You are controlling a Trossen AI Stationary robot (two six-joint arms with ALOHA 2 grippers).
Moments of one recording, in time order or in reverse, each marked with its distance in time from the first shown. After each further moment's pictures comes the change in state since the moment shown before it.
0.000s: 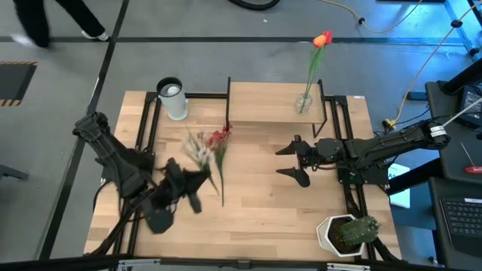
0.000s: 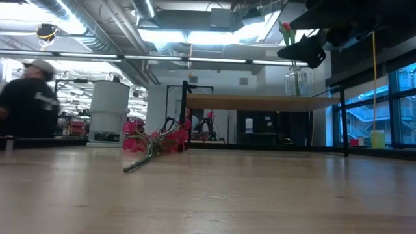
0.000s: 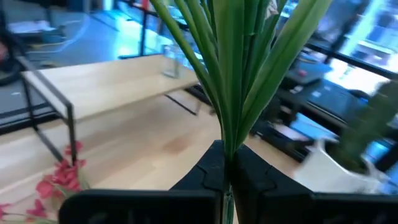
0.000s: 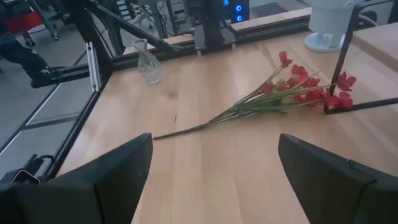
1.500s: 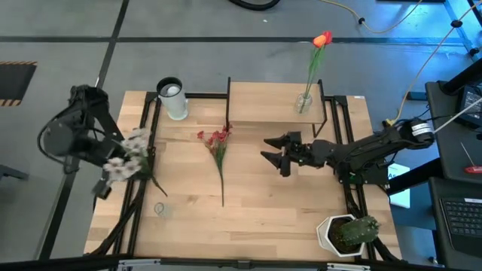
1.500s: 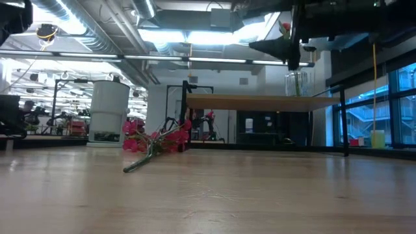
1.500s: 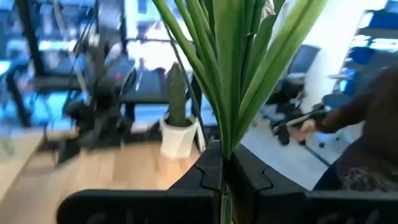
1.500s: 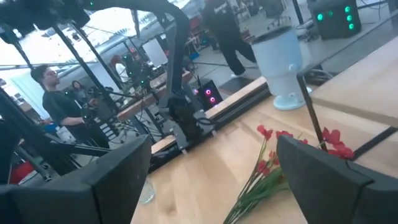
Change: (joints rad) left arm -0.273 -0.591 0.000 0.096 0.539 0.908; right arm 0.000 0.319 0.000 0.644 0.280 0.261
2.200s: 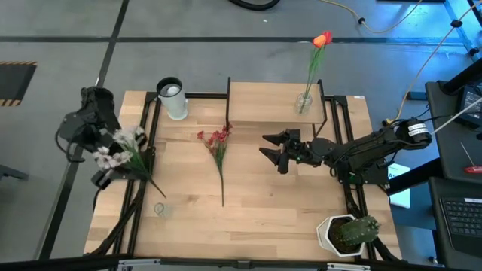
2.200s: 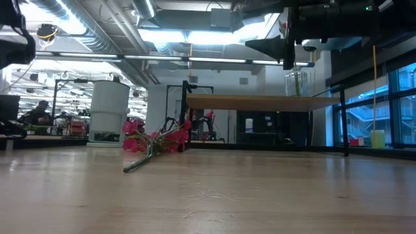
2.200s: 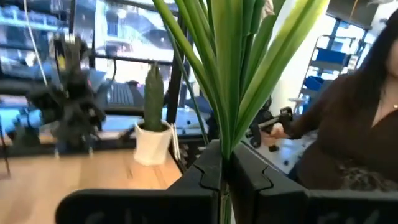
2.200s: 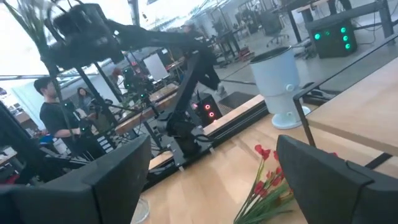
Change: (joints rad) left arm 0.000 -0.352 -0.436 0.256 0.123 0.045; right arm -0.034 0.036 0.000 0.104 -0.002 -0.048
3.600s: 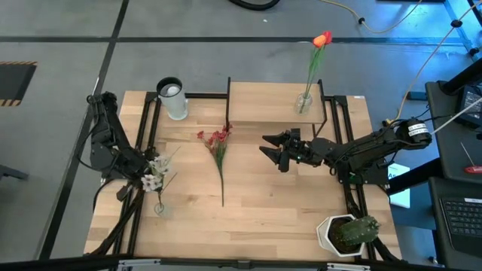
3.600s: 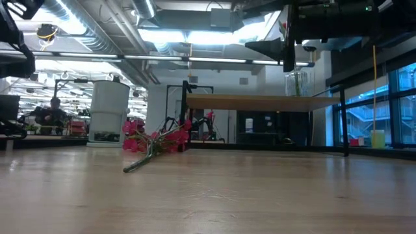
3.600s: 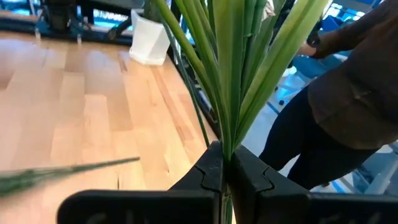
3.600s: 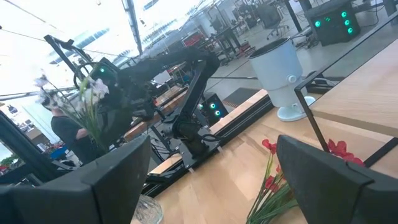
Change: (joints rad) left arm -0.001 -0.133 -0.362 -0.134 0.075 -0.335; right arm 0.000 -0.001 0.000 -0.002 0.000 0.099
